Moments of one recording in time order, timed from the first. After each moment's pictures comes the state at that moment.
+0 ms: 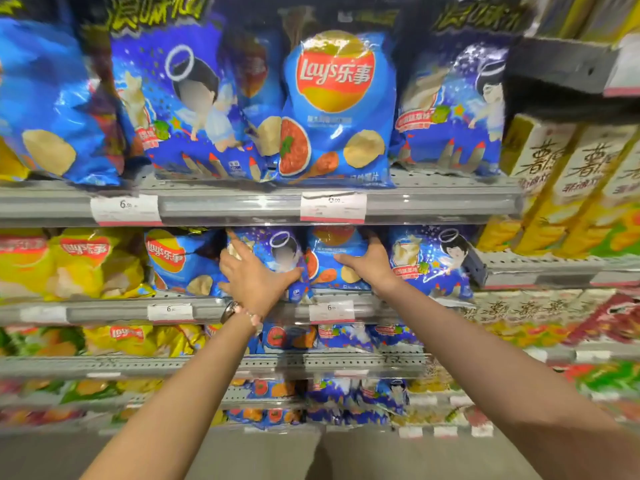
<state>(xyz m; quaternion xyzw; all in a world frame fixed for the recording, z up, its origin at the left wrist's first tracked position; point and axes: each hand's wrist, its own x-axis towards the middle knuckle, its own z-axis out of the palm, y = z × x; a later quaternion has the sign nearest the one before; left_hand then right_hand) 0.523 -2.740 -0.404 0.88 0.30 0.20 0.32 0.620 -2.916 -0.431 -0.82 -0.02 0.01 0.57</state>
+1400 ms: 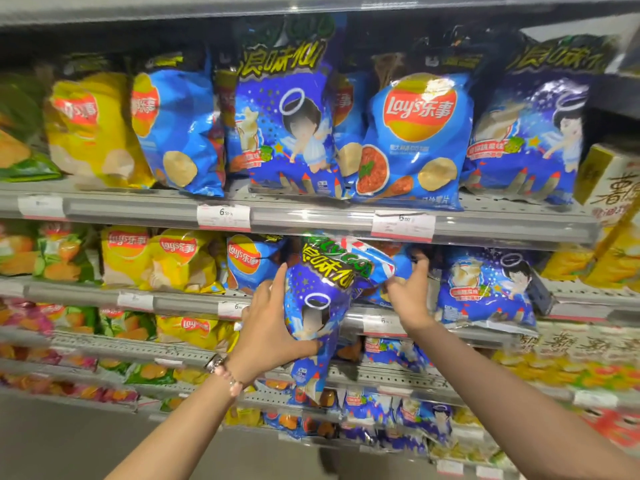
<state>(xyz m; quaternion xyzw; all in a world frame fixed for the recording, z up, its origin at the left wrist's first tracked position) 0.407 -2.676 -0.382 0.95 0.08 0.12 0.29 0.569 -2.869 -0.424 -0.72 0.01 -0.05 0.69</state>
